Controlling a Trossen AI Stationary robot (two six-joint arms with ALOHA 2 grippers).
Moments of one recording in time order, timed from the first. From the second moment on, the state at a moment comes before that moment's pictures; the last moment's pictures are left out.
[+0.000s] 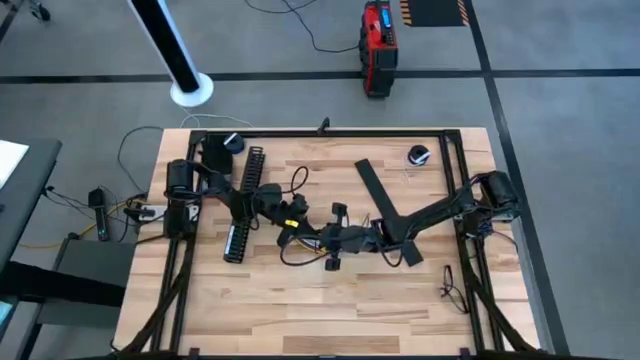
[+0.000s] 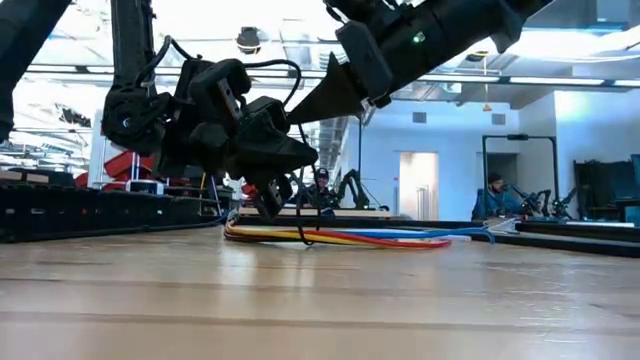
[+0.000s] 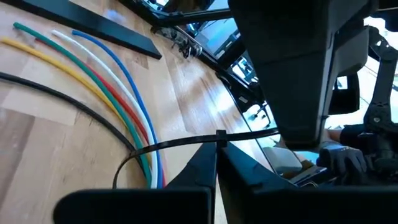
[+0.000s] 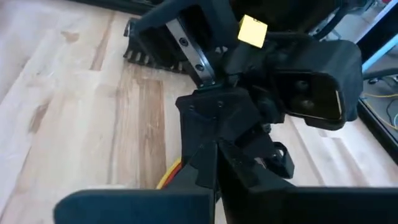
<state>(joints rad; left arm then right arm) 0.17 1.95 0.55 1.22 0.64 -0.59 0.26 1.81 1.03 0.29 0.48 -0.08</state>
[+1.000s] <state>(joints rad) 0.17 1.95 0.55 1.20 0.64 -0.59 0.29 1.80 1.03 0.18 0.50 -0.07</state>
